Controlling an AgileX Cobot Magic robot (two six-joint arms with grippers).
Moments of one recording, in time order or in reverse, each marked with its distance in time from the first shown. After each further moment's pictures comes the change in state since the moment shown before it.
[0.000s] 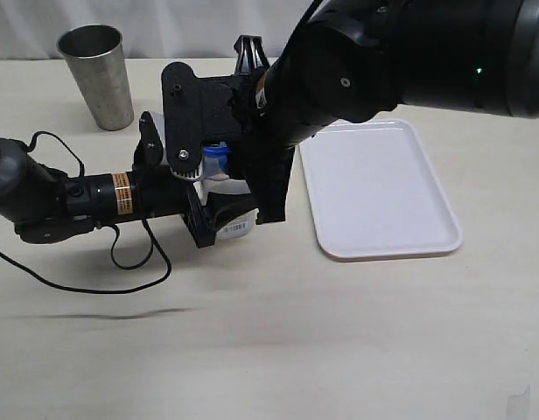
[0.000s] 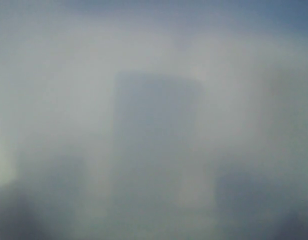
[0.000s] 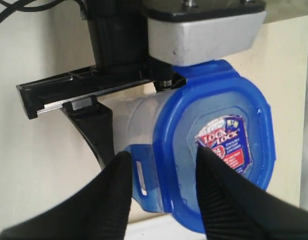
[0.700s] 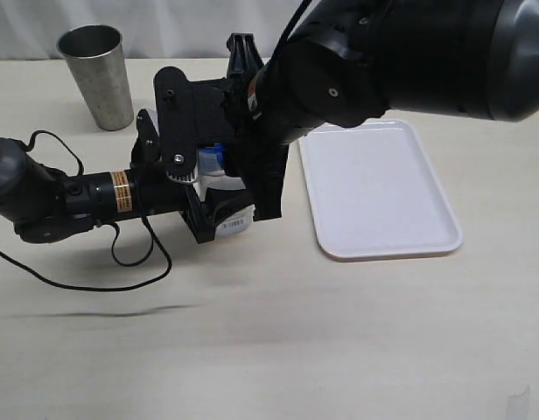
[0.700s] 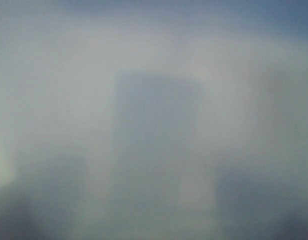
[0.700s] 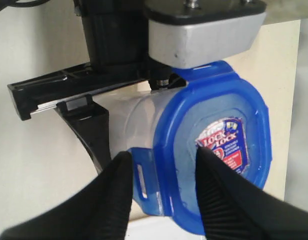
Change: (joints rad) left arm 0.002 0.000 0.000 -0.025 0.006 -0.004; right arm 0.008 0.033 -0.006 -0.086 -0.014 0.041
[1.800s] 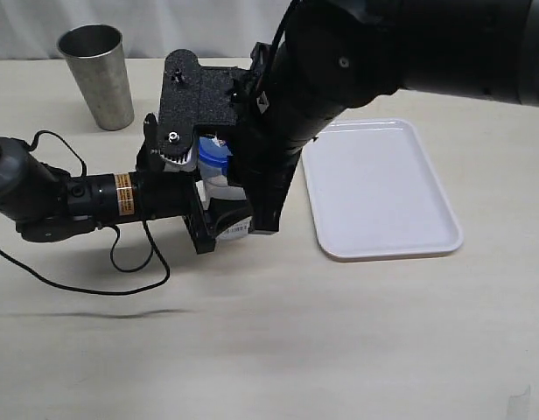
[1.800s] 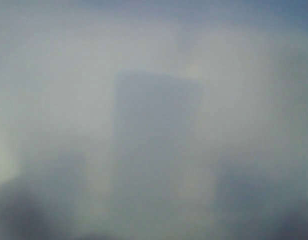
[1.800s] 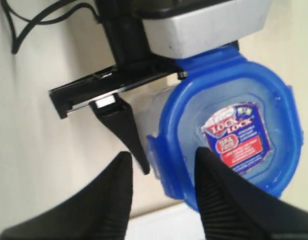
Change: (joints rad) left arm -0.002 0.001 -0.007 0.053 -0.014 0.068; right arm 0.005 -0.071 -0.037 0.125 0.162 0.113
